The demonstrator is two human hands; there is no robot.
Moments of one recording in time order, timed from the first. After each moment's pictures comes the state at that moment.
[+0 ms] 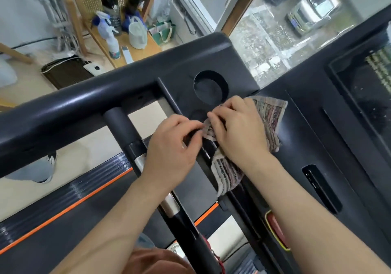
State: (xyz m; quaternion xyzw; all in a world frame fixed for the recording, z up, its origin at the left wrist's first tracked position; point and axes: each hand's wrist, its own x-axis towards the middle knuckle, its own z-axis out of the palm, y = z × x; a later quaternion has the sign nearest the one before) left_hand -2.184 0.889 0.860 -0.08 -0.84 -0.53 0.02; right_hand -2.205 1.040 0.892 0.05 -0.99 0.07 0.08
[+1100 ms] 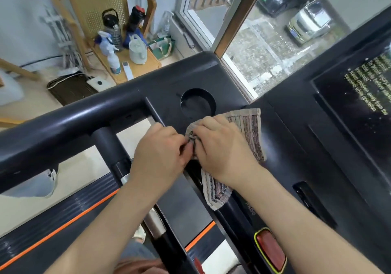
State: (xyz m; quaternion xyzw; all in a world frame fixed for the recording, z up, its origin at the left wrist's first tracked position) left_hand -2.212 0.895 0.856 -0.18 -0.93 -0.30 0.10; right_hand -2.210 1.046 0.900 0.16 -0.99 0.05 0.01
